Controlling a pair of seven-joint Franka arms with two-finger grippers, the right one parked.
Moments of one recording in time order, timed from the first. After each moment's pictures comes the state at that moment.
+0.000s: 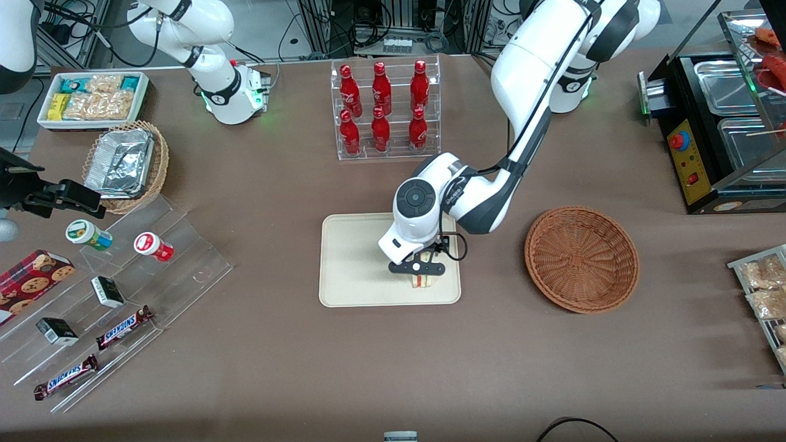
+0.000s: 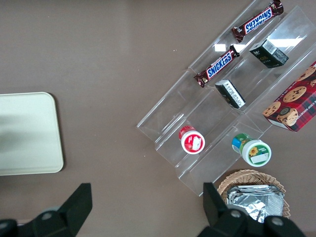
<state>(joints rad) -0.63 0.75 -0.11 -1.37 0.10 2.11 -0.69</state>
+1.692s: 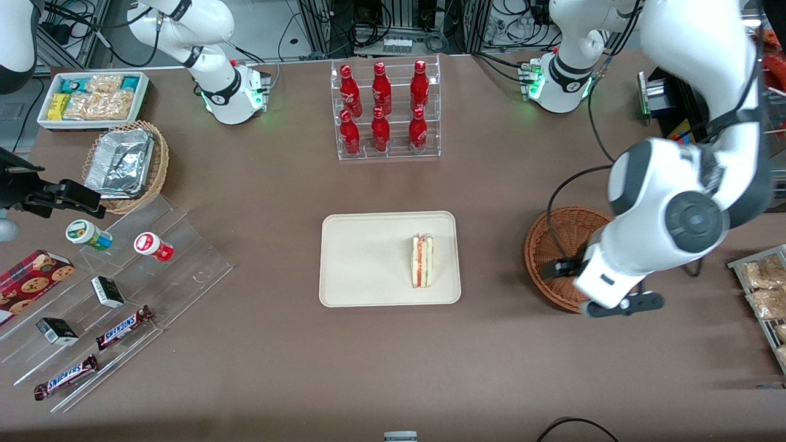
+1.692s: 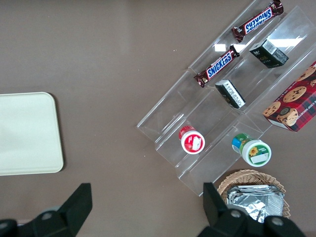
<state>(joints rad) -0.17 0.44 -0.09 -1.34 0.00 1.67 -0.37</state>
